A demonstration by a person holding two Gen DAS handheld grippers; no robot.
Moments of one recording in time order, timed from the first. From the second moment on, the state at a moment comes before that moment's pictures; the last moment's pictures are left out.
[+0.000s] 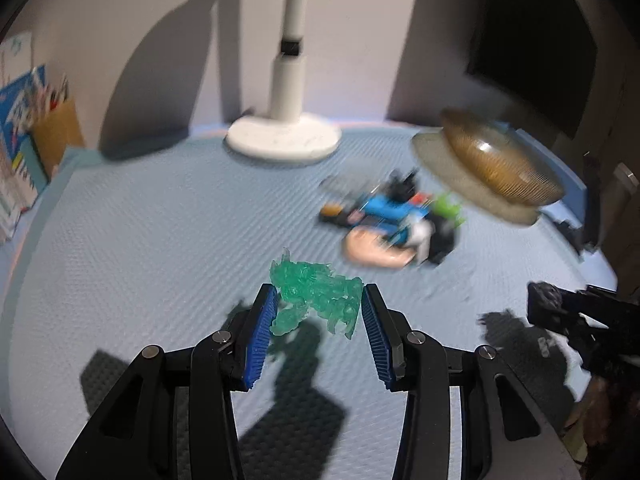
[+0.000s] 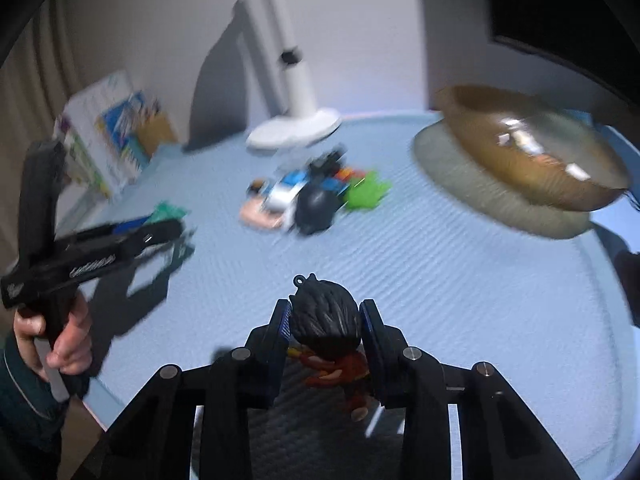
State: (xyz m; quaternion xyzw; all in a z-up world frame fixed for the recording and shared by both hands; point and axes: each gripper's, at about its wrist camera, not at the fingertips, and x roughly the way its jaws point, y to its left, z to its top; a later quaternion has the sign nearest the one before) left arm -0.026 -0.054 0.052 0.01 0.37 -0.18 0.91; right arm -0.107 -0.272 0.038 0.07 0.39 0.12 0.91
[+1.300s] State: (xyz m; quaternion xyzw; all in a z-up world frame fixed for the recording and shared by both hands) left arm 0.054 -0.211 0.146 -0.01 0.35 -0.26 0.90; right arm -0.050 -0.445 0.130 0.18 0.36 -0.08 0.91
